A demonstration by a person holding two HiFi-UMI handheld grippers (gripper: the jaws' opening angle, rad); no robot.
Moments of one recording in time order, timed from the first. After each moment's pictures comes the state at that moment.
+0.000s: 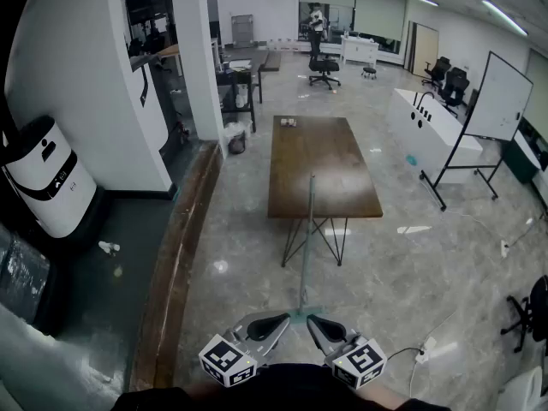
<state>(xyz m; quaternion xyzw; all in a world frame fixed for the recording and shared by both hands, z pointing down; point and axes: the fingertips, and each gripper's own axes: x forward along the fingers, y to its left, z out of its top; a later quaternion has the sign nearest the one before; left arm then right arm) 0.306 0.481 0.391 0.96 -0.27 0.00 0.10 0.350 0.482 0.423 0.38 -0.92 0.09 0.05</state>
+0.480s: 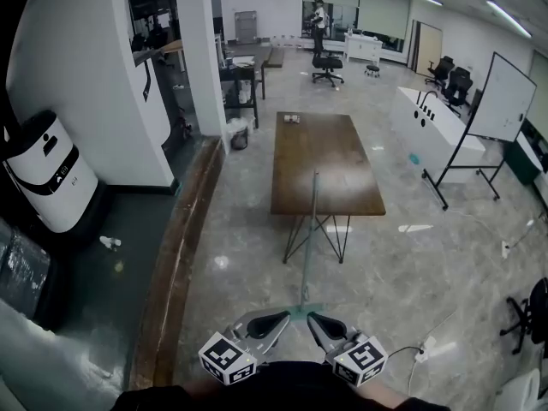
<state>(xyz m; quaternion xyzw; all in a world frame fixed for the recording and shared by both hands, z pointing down) 0.299 0.482 0.394 0.96 -0.27 0.00 0.10 0.342 0.482 0.421 0.38 -0.91 0.13 0.04</state>
